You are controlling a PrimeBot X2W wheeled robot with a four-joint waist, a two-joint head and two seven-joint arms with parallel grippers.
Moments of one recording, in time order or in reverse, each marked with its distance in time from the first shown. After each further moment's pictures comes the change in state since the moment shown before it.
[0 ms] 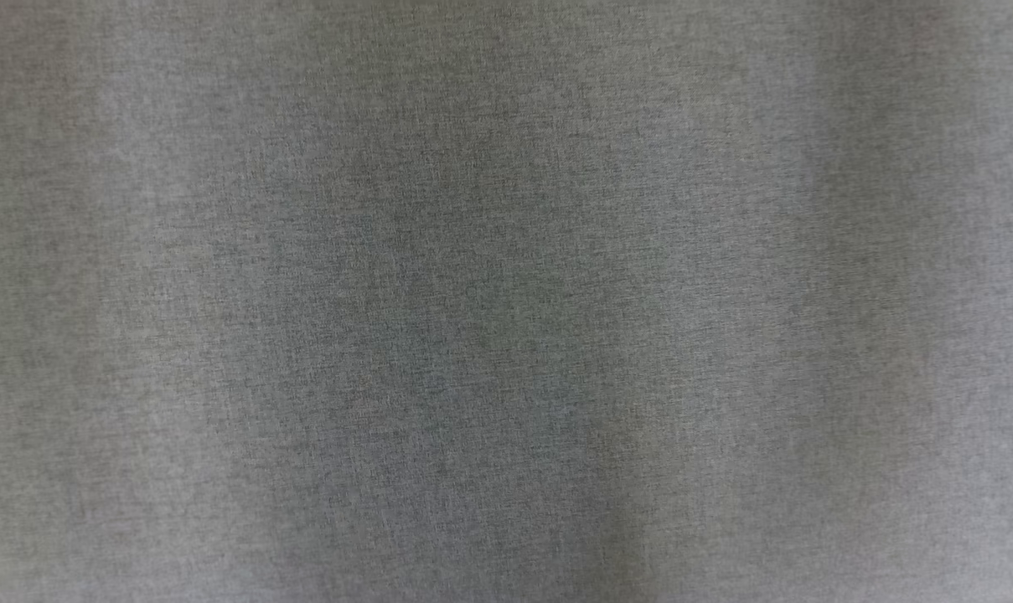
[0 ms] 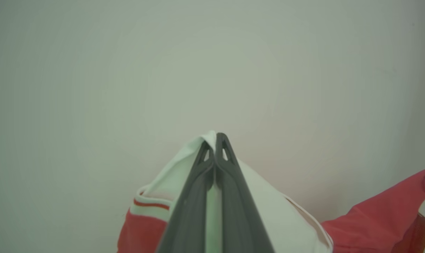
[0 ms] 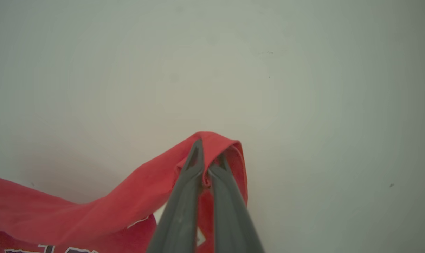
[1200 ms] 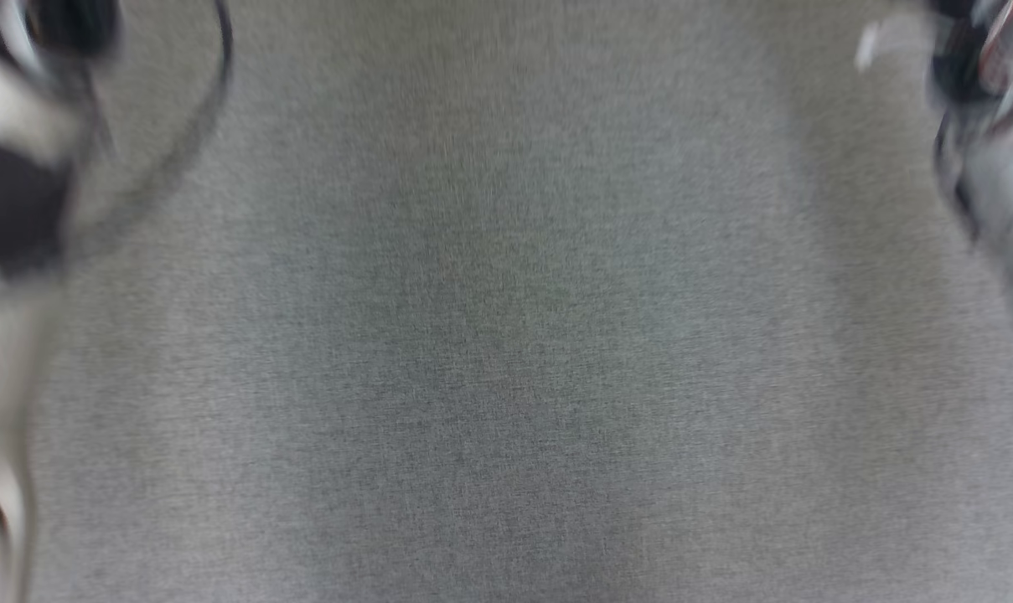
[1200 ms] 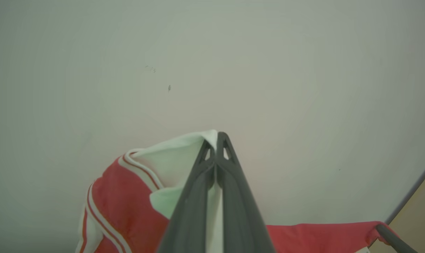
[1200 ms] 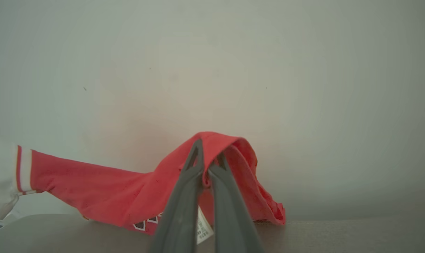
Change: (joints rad) left arm 0.678 0.076 -0.004 -0.358 -0.275 0.025 -0.183; right arm 0.606 -0.050 0.231 -0.260 0.259 0.000 -0.219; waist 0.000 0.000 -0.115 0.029
